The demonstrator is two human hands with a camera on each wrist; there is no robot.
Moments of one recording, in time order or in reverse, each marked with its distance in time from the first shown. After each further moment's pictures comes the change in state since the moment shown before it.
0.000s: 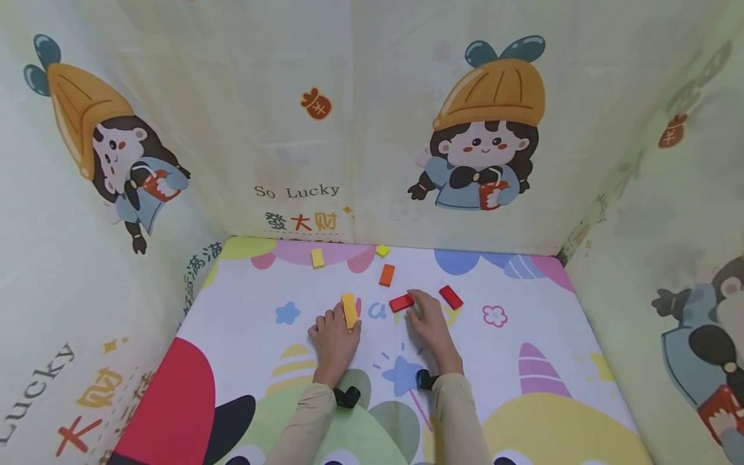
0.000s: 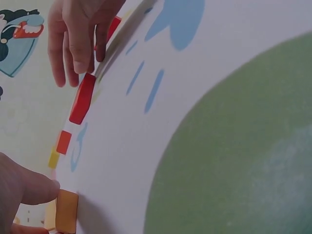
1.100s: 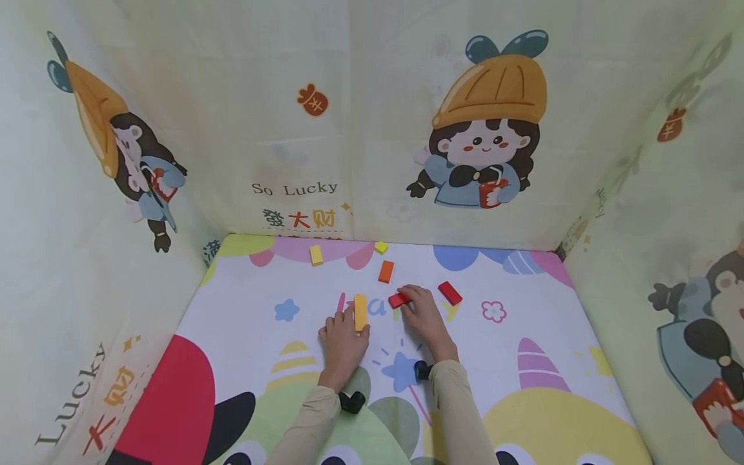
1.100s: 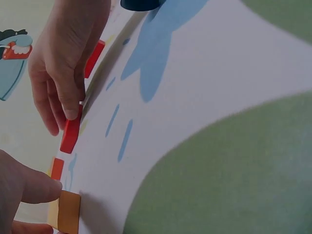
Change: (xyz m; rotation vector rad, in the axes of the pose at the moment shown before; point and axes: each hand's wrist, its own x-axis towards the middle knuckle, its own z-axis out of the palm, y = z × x) left_hand -0.012 0.020 0.005 -0.001 -0.041 0.041; right_hand 0.022 -0.002 0.002 -0.089 -0.122 0.030
